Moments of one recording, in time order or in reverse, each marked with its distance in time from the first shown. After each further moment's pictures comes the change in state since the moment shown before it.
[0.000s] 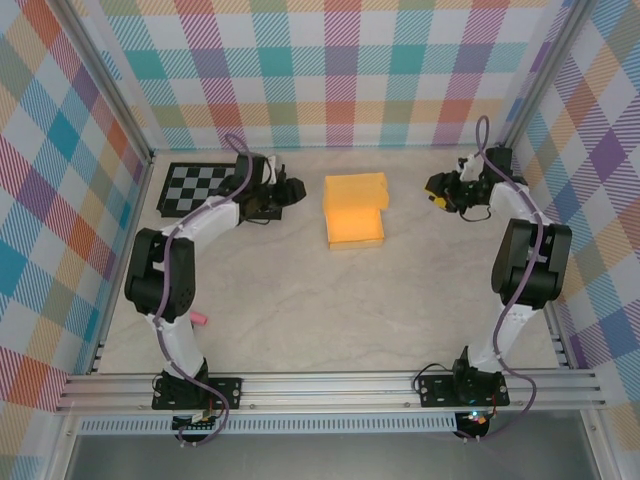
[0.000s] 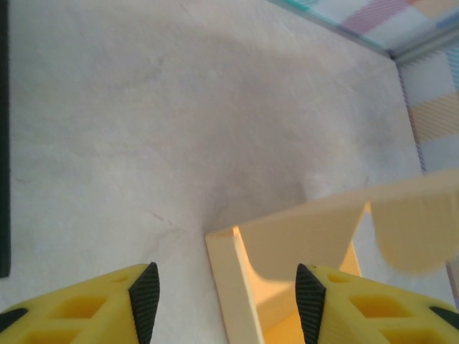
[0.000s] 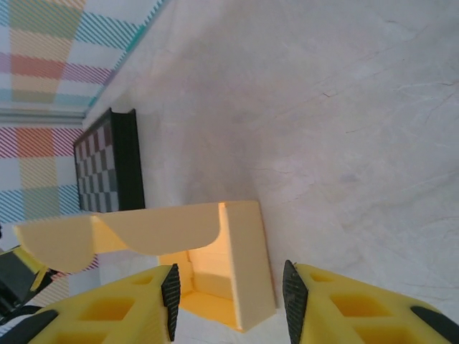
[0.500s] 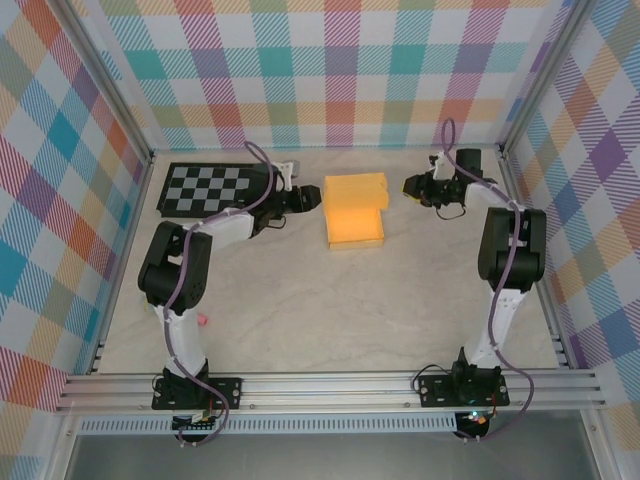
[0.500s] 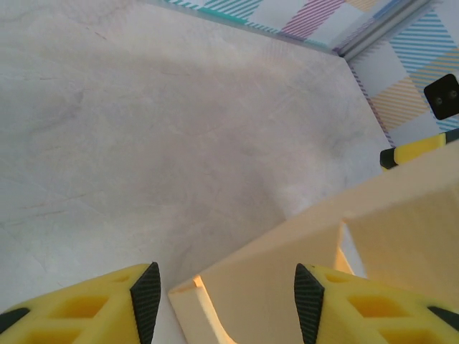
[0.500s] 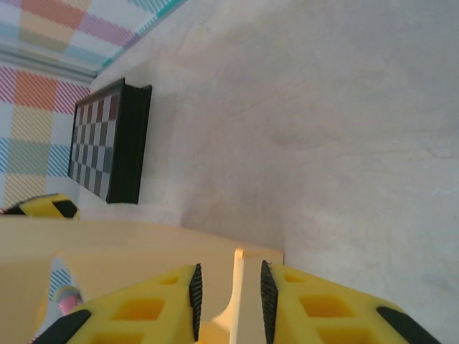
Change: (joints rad) left arm -0.058 0.127 -0.018 0.315 0.006 0.047; right arm 0.100 0.178 0.069 0.203 -0.059 -0.019
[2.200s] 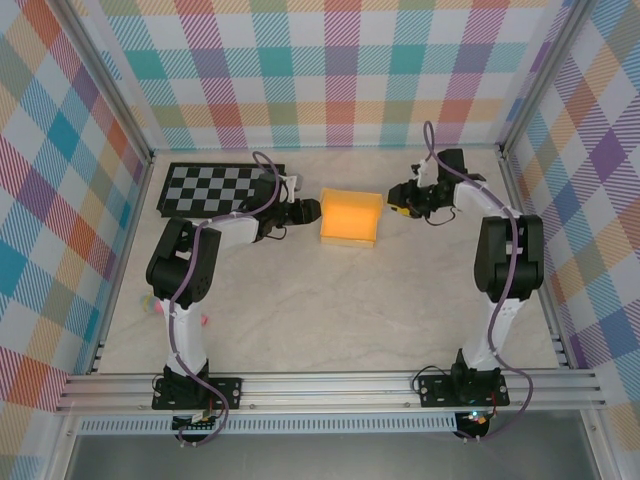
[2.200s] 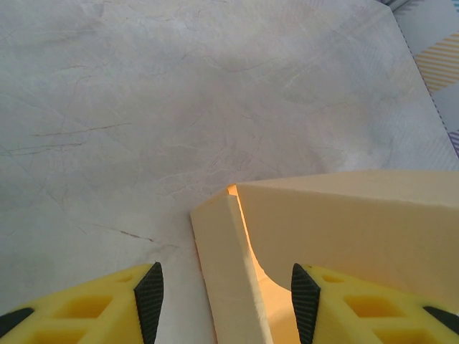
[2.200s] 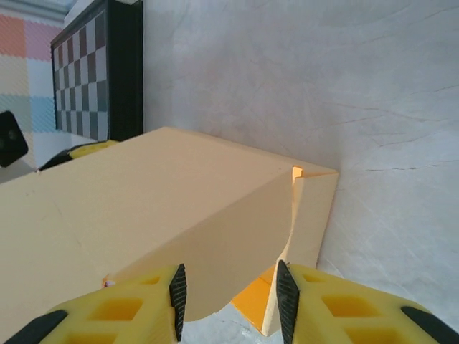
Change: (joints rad) left arm -0.015 0.049 -0.040 -0.024 0.002 0.037; right arm 0.098 -0.146 -0.060 -0.225 0.104 -0.016
